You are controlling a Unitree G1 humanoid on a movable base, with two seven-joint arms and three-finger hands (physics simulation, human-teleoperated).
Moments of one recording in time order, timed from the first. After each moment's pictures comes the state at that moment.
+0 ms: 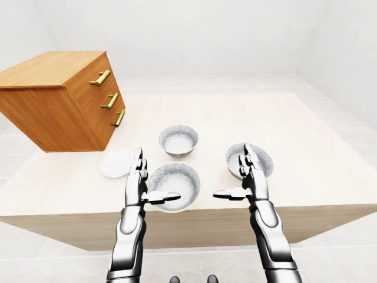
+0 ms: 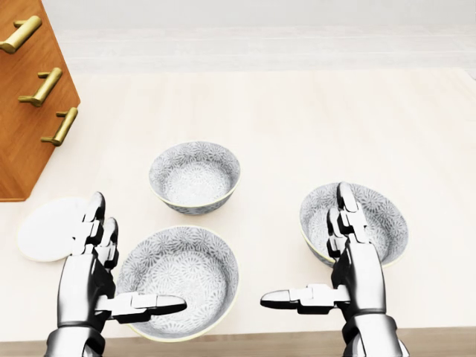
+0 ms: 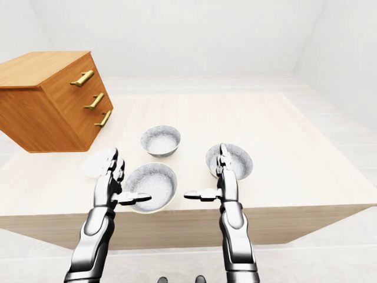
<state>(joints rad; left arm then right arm) 0.03 -0.03 0.05 -0.04 -0.02 0.00 -0.01 0.01 0.04 -0.04 -0.03 0.01 -0.01 0.03</state>
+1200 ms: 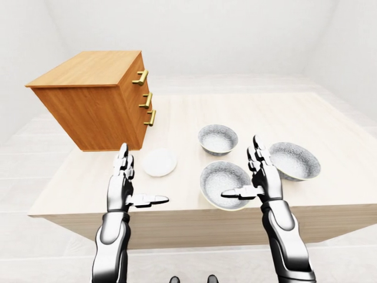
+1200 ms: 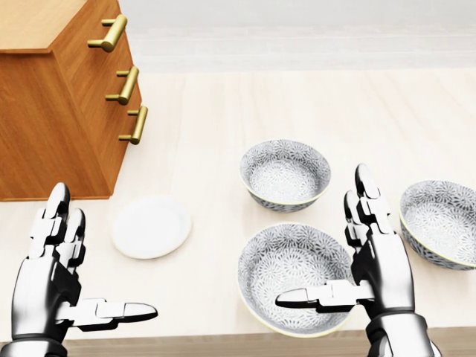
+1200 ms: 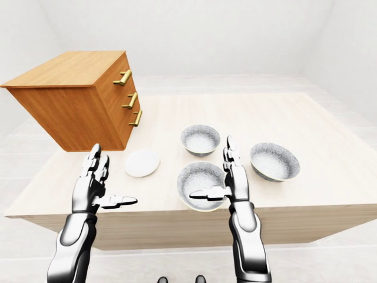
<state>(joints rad) 0.10 0.03 0.12 -0.22 -0.04 0.01 -0.09 0.06 -0.02 -0.05 -0.25 0.02 0.09 0.07</state>
